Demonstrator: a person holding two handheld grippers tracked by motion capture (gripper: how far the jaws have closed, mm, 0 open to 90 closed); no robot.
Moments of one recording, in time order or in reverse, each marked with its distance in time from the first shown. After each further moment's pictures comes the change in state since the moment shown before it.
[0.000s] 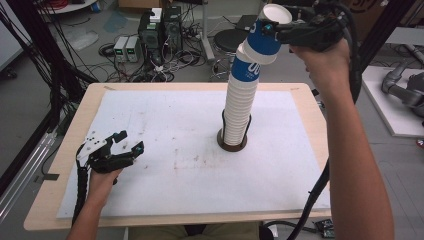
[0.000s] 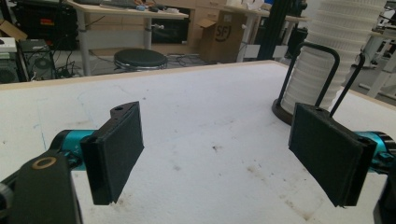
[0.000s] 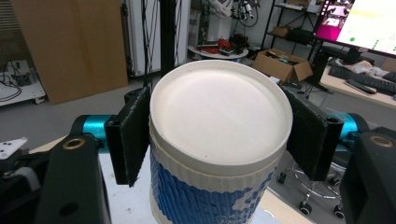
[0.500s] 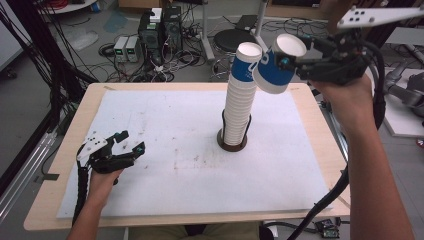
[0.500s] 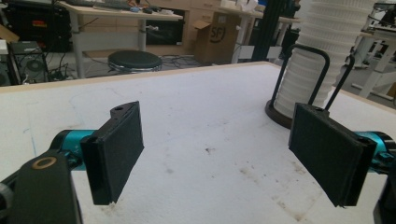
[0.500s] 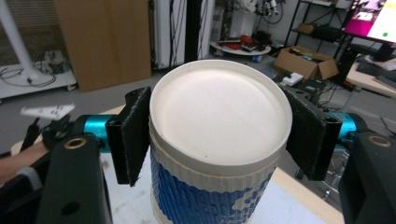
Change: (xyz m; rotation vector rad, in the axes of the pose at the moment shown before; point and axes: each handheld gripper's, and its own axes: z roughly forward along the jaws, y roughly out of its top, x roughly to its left) left arm -0.003 0.001 0.001 -0.003 -0.030 0.003; right arm 0.020 -0.043 -0.046 0.017 0.098 -0.018
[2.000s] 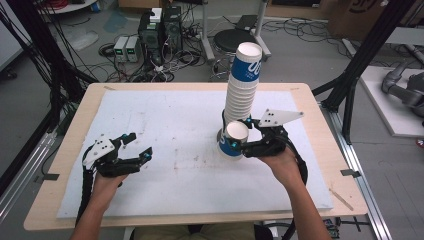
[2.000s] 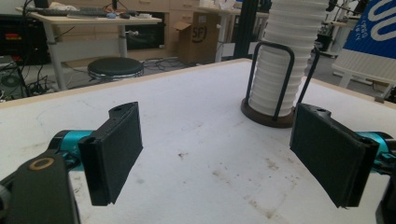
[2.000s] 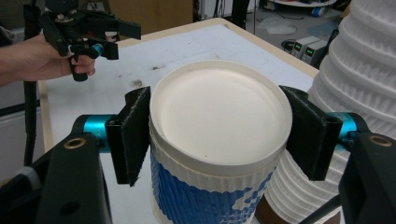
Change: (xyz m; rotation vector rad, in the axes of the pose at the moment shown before) left arm -0.022 0.004 0.002 0.000 -0.076 0.075; right arm 0.047 -0.177 0.107 0.127 0.179 0.014
